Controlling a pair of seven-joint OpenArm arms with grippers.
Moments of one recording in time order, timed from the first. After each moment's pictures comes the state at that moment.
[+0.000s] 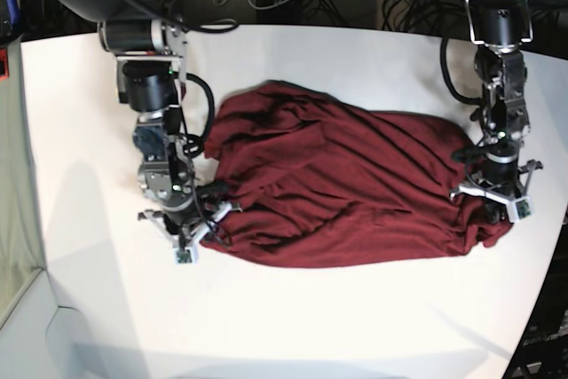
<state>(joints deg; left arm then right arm) -7.5 -18.6 -8.8 64.8 -18.6 0.1 3.4 25.3 -1.7 5.5 43.4 -9.0 7.5 -13.9</state>
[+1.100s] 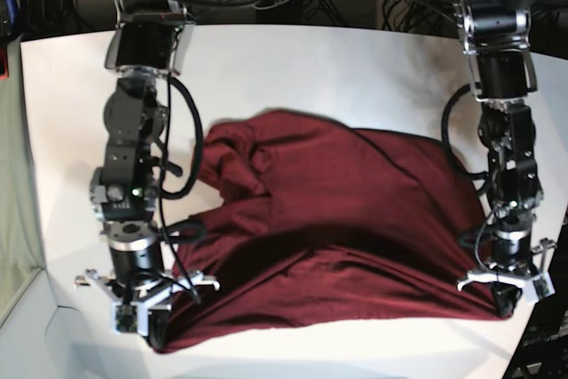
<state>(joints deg) -20.9 -16.8 -9.0 72.3 -18.8 0.5 4.1 16.6 -4.8 5.6 100.1 -9.9 7.9 -22.4</state>
